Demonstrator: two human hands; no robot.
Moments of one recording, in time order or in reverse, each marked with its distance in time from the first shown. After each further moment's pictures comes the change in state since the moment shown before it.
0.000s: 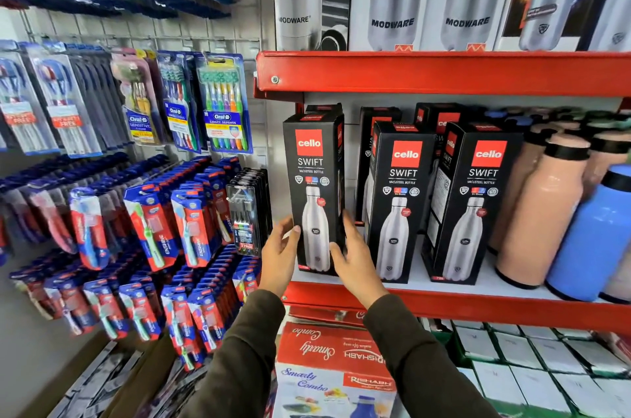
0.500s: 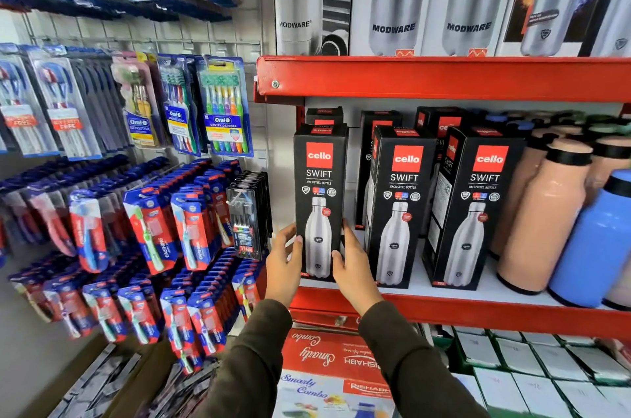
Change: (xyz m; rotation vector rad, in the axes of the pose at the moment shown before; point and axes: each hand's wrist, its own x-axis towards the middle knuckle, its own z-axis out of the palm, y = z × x) left_hand -0.004 -0.015 0.008 0.091 0.068 0.018; right_hand 0.004 0.009 0.009 -0.046 0.046 0.039
